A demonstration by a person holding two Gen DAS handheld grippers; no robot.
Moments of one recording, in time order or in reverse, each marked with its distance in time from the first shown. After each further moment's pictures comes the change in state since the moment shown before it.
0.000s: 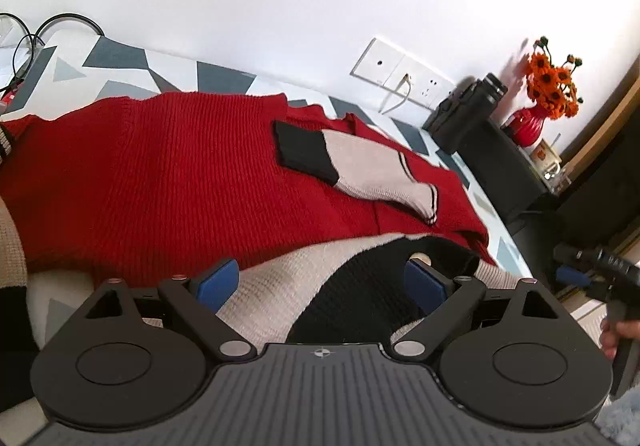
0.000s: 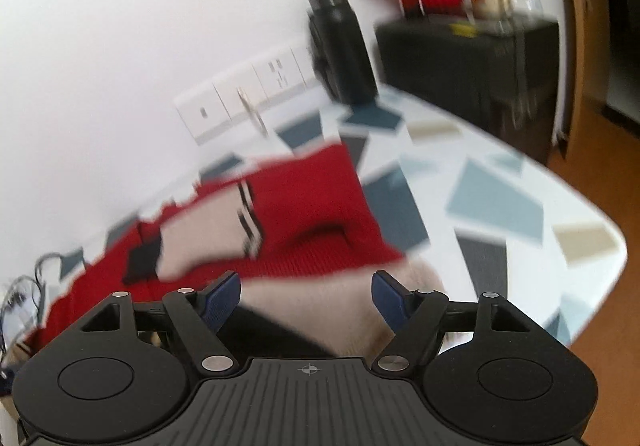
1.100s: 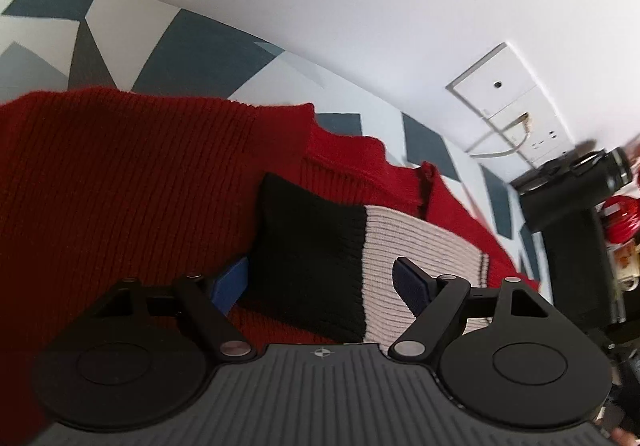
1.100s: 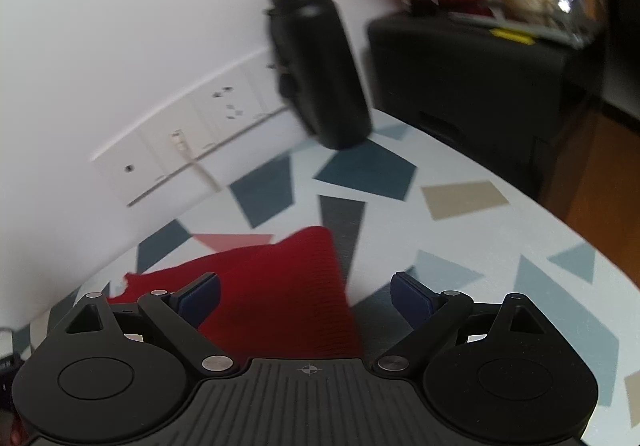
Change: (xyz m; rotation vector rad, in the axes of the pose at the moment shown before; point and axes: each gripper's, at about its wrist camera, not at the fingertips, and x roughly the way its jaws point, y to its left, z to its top) left arm 0.231 0.006 0.113 -0.271 0.109 0.162; right arm 0.180 -0.053 0.091 0.104 0.043 -0.076
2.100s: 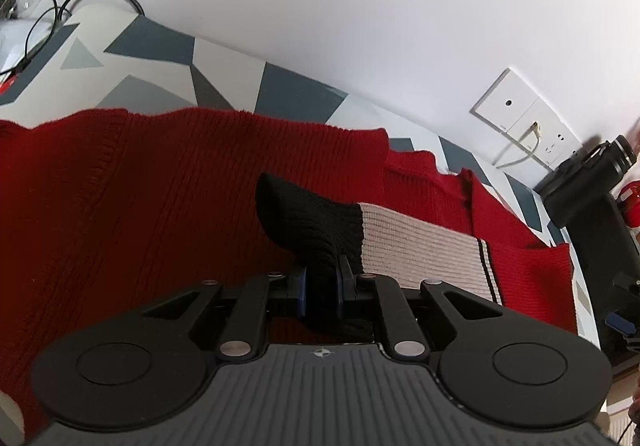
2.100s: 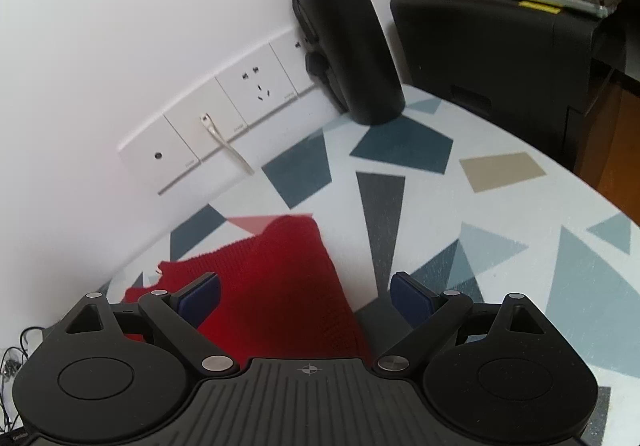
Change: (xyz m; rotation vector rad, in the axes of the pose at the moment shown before) left arm -0.079 0.042 -0.041 0.067 -0.183 0.093; right arm 0.006 0.028 -0.007 0.019 0.064 0.077
